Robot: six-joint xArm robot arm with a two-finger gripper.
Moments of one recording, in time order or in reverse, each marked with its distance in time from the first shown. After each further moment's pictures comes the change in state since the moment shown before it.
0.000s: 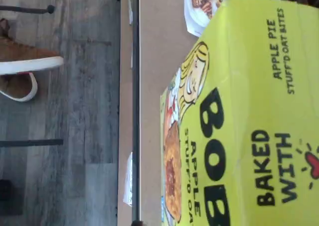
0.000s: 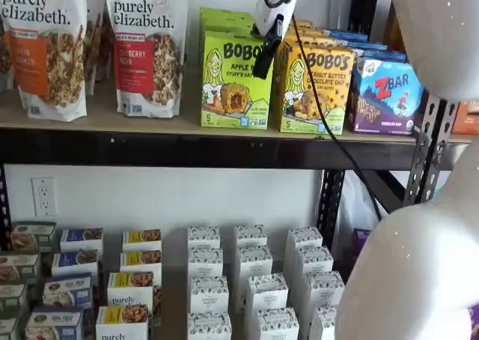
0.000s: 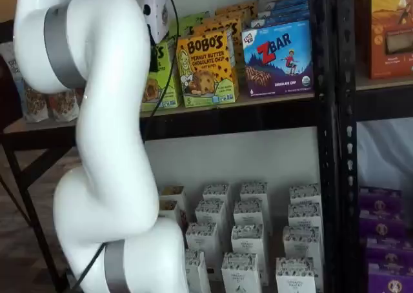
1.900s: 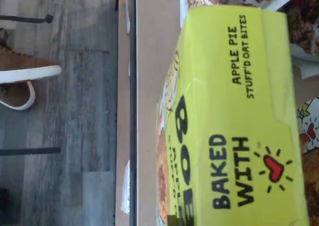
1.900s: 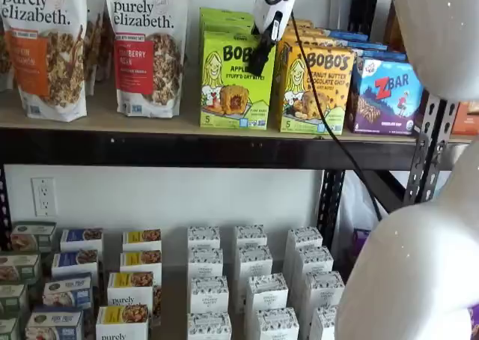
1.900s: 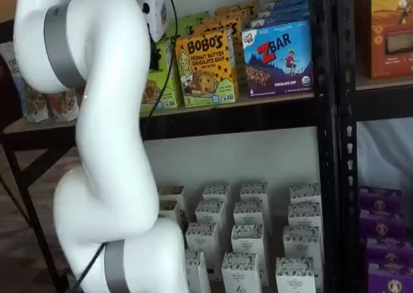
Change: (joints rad) arm -0.001 -0.001 -0.004 0.020 -0.007 0.001
